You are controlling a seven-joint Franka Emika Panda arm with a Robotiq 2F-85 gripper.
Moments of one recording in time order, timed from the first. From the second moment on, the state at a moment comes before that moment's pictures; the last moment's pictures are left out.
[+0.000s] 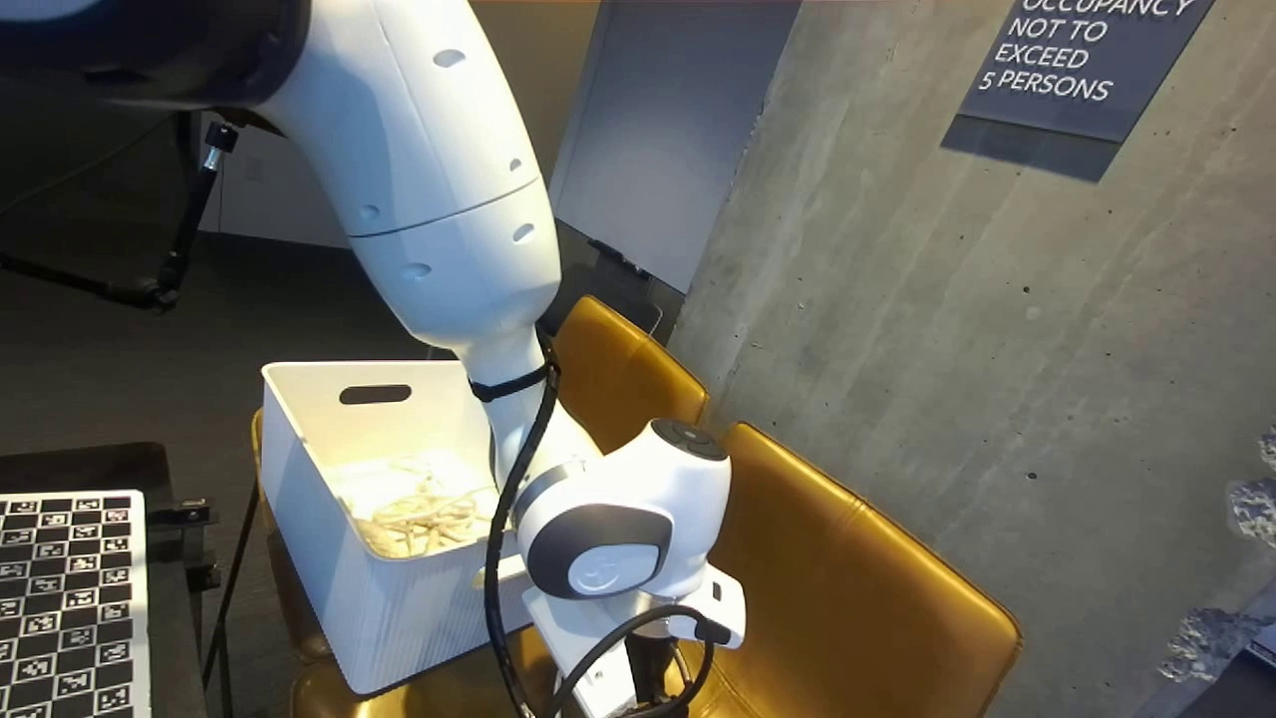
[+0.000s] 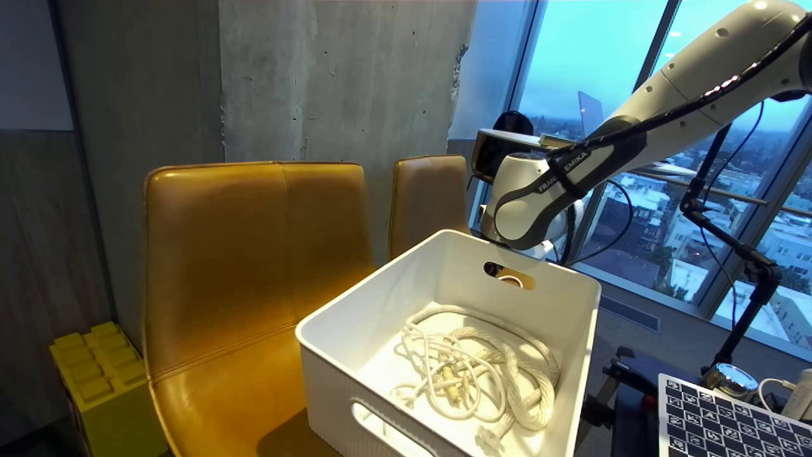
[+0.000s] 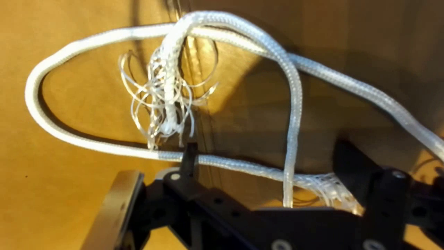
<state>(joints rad) -0.21 0.90 -0.13 -1.65 -0.01 2.68 -0.19</state>
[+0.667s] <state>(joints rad) -0.18 0.92 -0.14 -1.63 -0.04 2.68 -0.15</state>
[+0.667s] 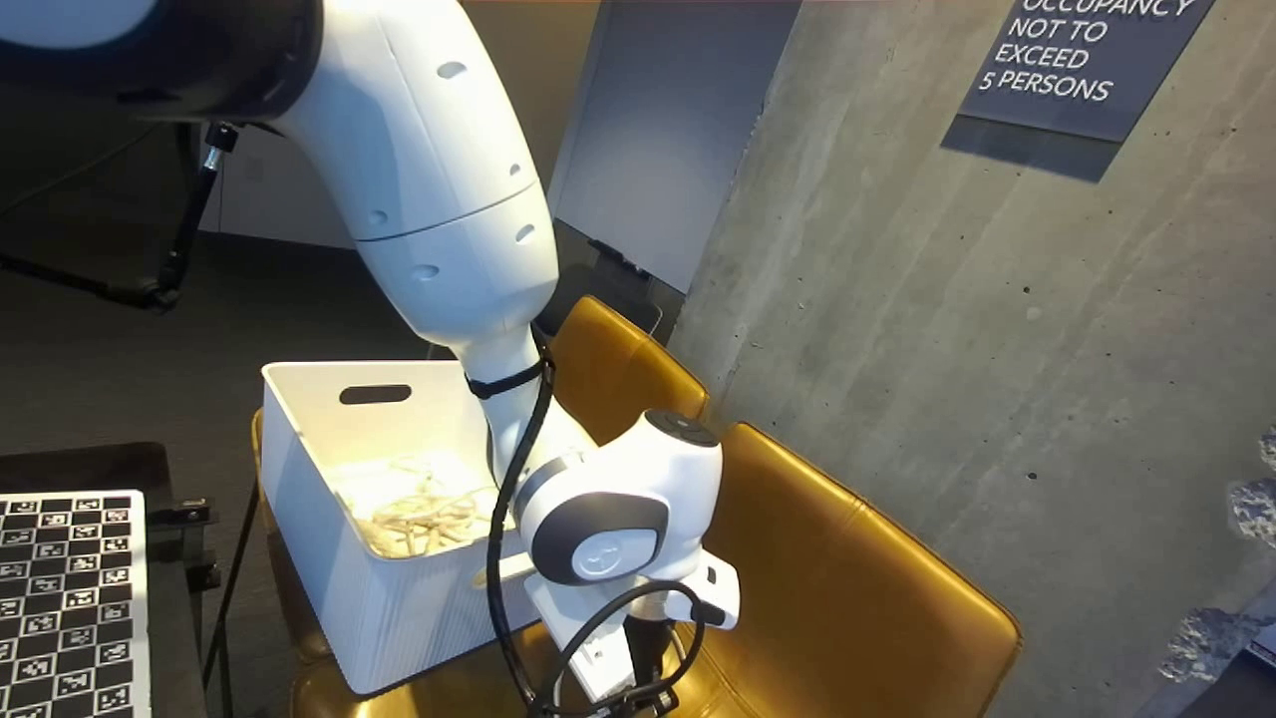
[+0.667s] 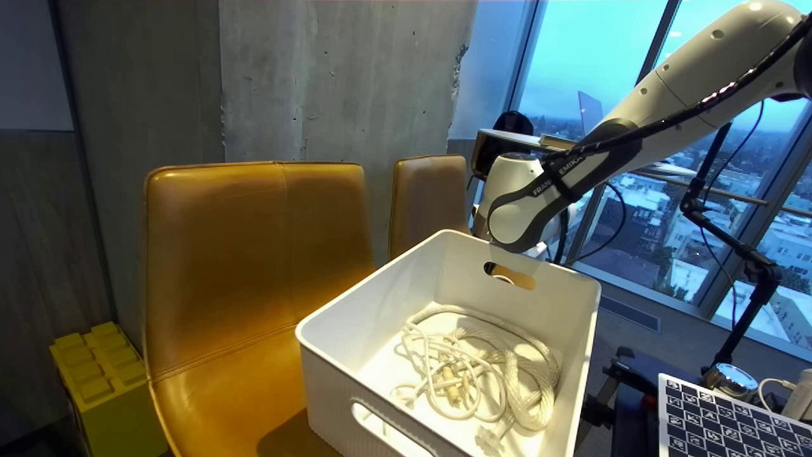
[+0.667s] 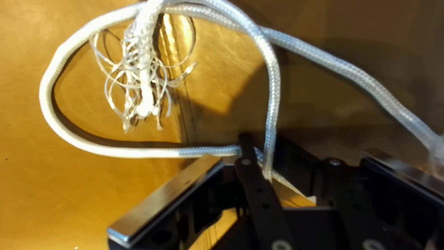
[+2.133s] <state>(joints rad) -0.07 0.72 -0.20 -1.77 -0.16 2.67 -0.10</state>
